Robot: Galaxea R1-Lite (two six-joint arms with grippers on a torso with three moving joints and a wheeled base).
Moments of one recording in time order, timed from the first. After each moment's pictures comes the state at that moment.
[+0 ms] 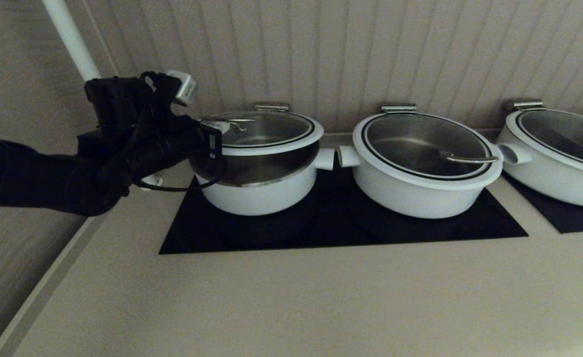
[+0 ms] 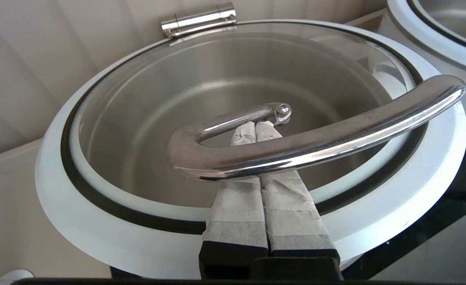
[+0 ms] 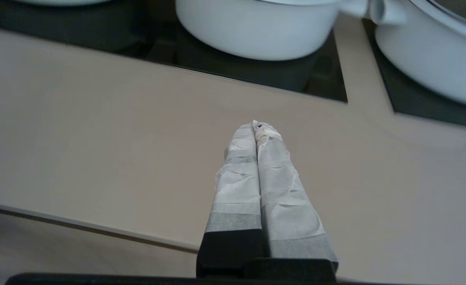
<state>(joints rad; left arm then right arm) -0.25 1.86 -1.17 -0.64 -0.17 0.11 0.01 0.18 -0.21 0.07 0.14 -0.20</state>
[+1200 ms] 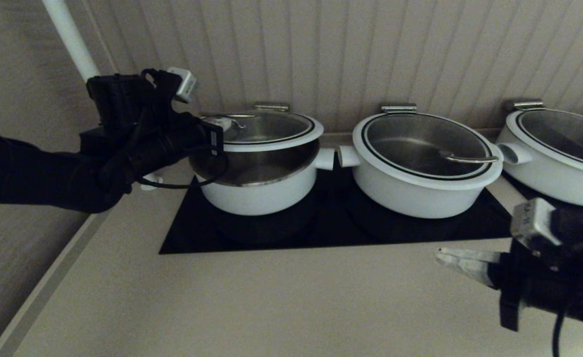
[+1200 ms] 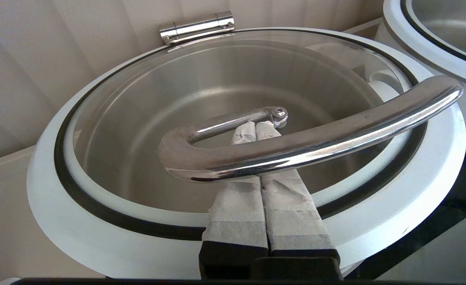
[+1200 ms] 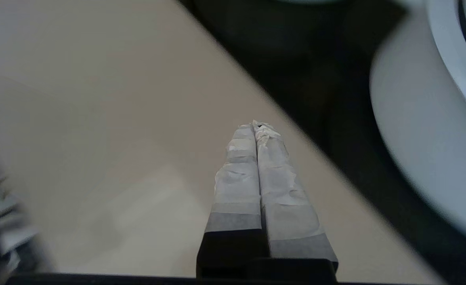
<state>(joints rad) -0.24 1.87 -1.20 -0.64 -0.17 0.09 0.35 1.35 -0.41 -0.61 0.43 -0.43</state>
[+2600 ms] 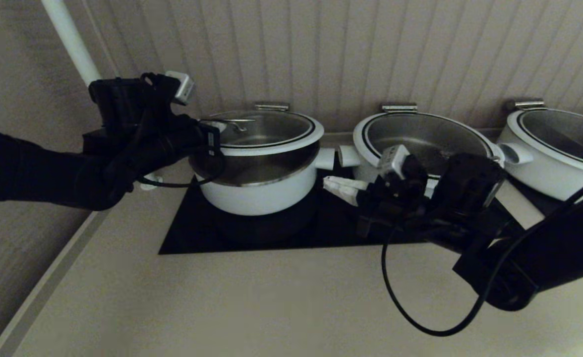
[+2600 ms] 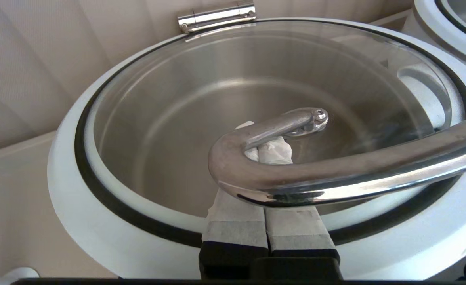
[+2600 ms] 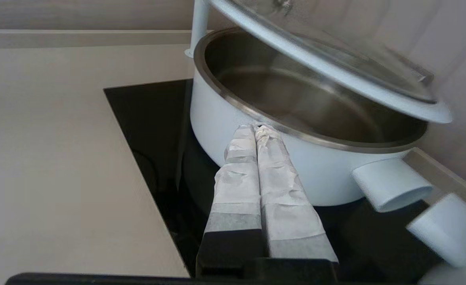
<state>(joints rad) -0.23 1.89 -1.22 -0.63 -0.16 0.09 0.52 1.98 -0.82 -1.29 0.49 -0.30</state>
